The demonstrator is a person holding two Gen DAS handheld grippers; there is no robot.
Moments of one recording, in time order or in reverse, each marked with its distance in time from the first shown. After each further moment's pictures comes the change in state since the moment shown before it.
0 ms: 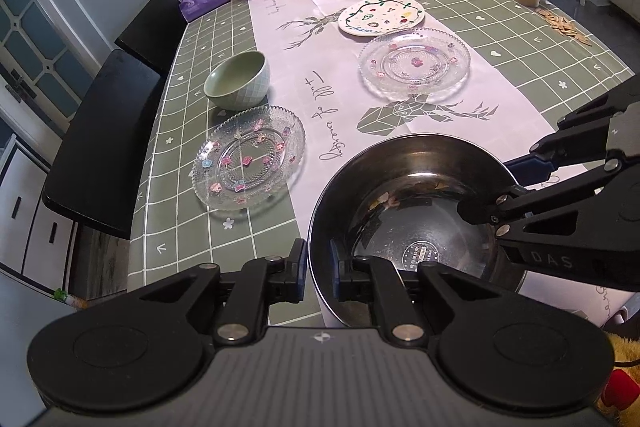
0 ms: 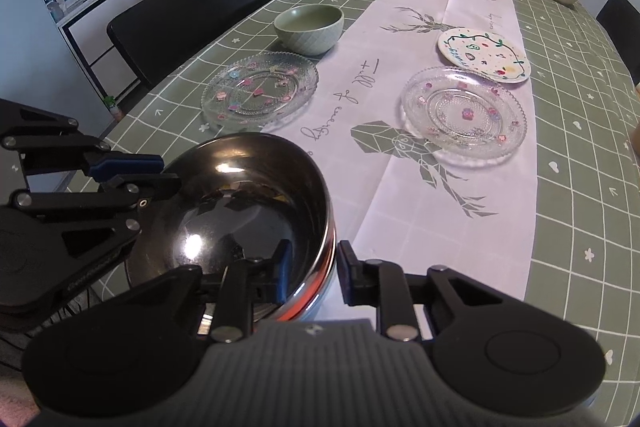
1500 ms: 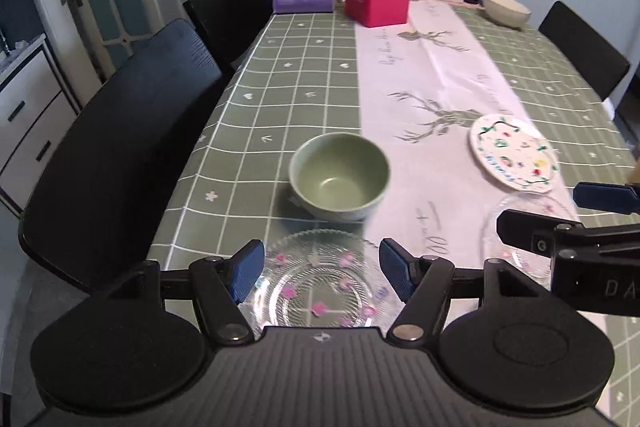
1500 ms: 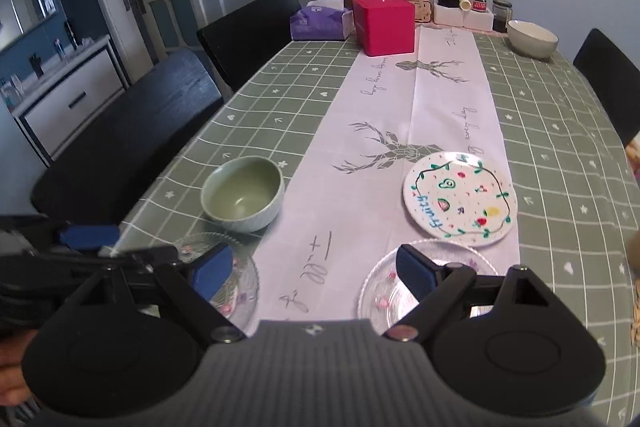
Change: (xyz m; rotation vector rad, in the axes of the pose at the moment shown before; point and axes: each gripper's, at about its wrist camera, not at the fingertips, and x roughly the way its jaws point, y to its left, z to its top) left arm 0.099 0.136 0.115 -0.411 -0.018 -0.006; right arm 0.061 -0.041 0.175 0.107 -0.160 -0.084
